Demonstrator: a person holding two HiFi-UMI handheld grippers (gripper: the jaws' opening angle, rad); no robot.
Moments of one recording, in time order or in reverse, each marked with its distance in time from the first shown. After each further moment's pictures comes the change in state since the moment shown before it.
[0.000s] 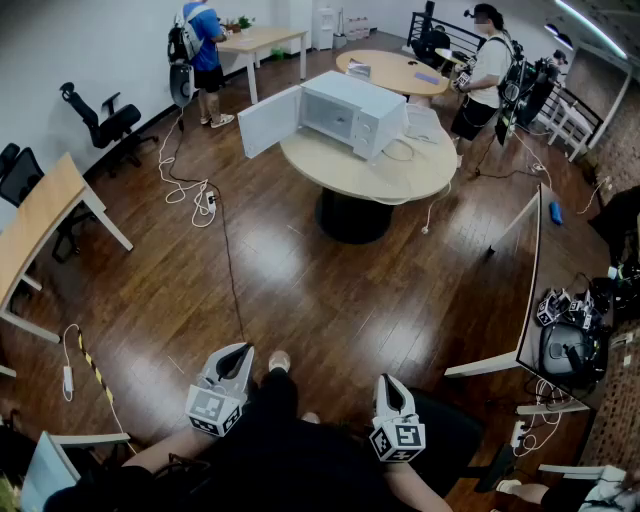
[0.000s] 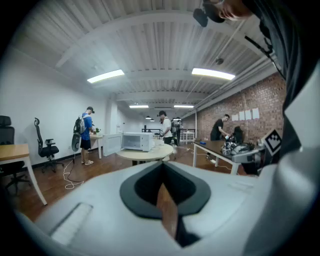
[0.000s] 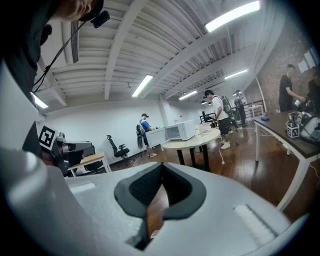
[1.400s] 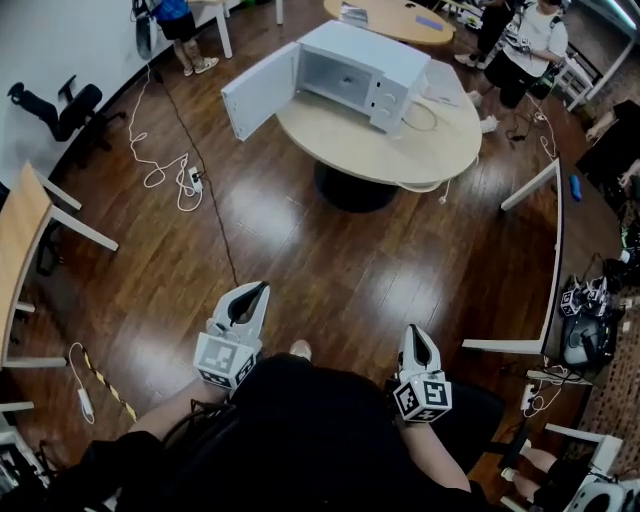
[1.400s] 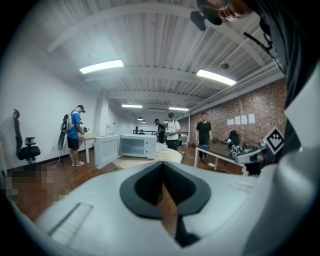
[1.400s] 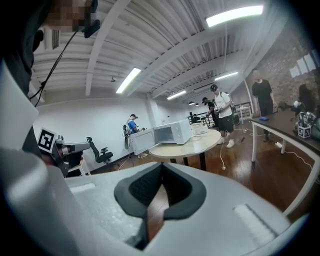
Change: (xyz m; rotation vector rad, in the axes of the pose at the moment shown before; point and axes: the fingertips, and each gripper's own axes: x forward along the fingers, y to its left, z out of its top) left arm 0.181 0.180 0.064 0.012 -0.065 -0.135; right arm 0.201 0.007 0.082 0.030 -0.038 -0.159
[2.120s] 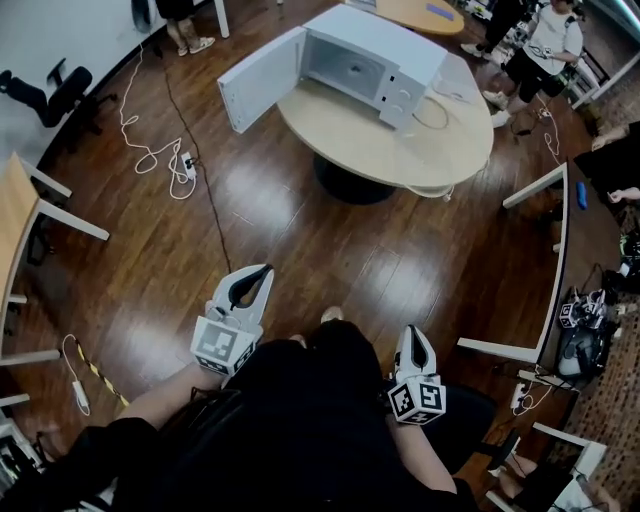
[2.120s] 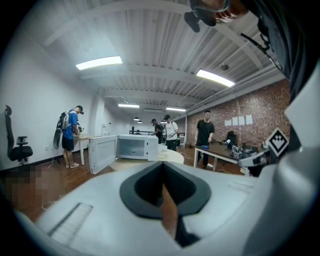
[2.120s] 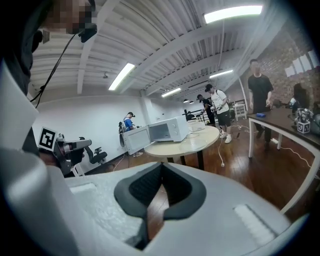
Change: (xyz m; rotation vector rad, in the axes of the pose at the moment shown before) left arm 0.051 0.038 0.011 0.008 -0.006 -0.054; right arm 0.038 0.004 0.000 0.044 0.025 -0.057
